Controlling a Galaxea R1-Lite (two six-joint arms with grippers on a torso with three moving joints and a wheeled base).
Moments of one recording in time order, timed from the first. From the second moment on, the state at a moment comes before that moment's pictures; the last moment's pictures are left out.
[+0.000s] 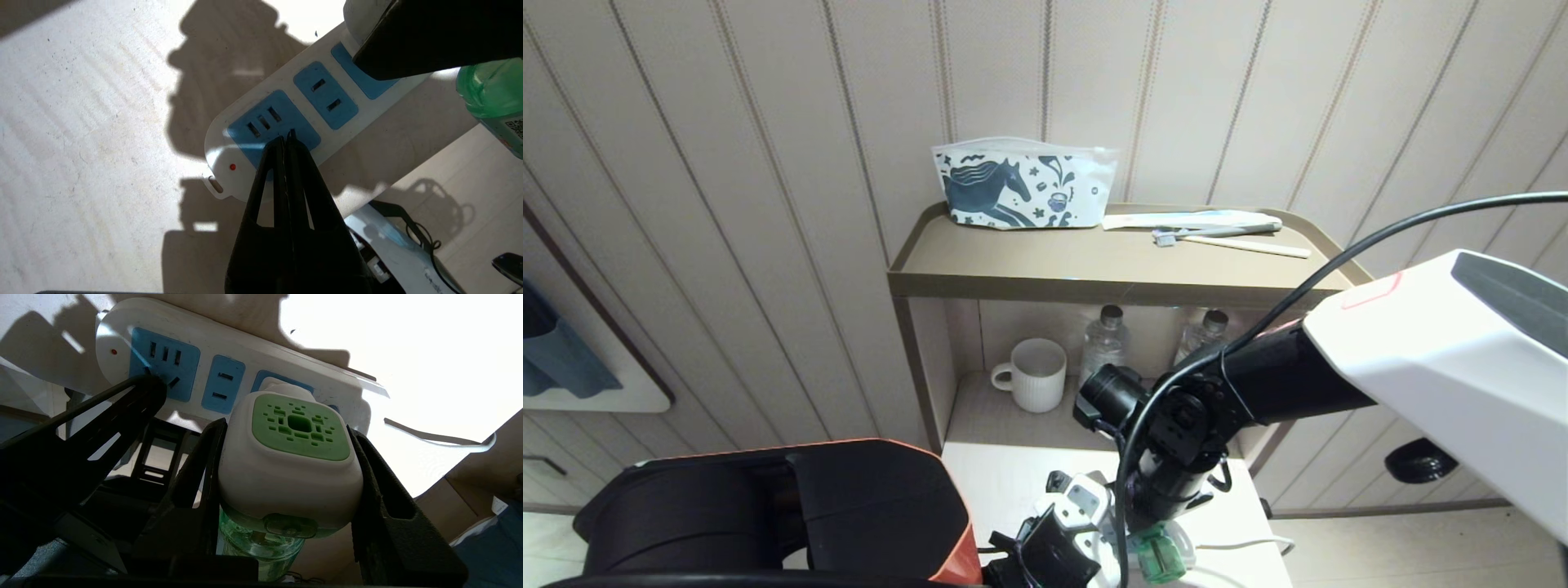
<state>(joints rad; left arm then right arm) -1.04 2.37 -0.80 -0.82 0.26 -0.22 0.69 2.14 -1.35 0.54 -0.14 0.35</state>
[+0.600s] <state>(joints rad) -1.04 2.35 -0.79 -0.83 0.26 -0.21 0.70 2.07 -1.34 0.54 -0.13 0.35</state>
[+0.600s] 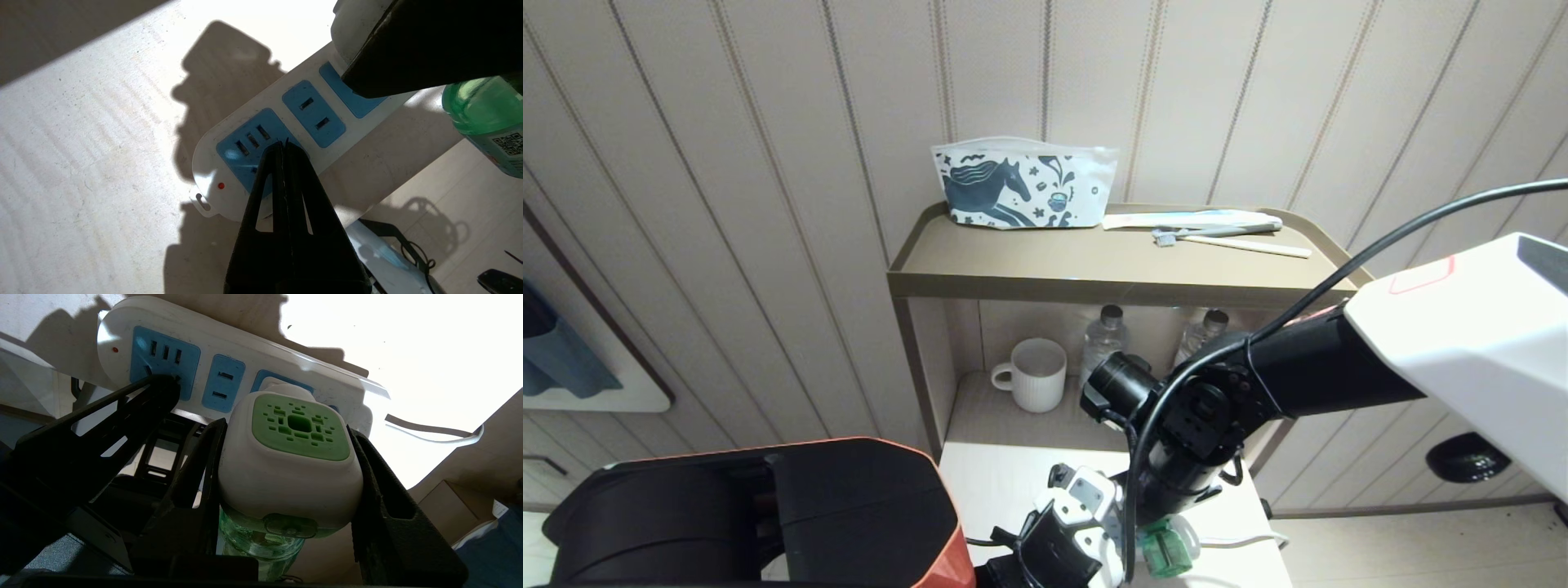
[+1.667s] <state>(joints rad) -1.04 2.38 -0.81 -0.83 0.25 -0.17 0.71 2.12 -1.35 0.54 -0.13 0.35</state>
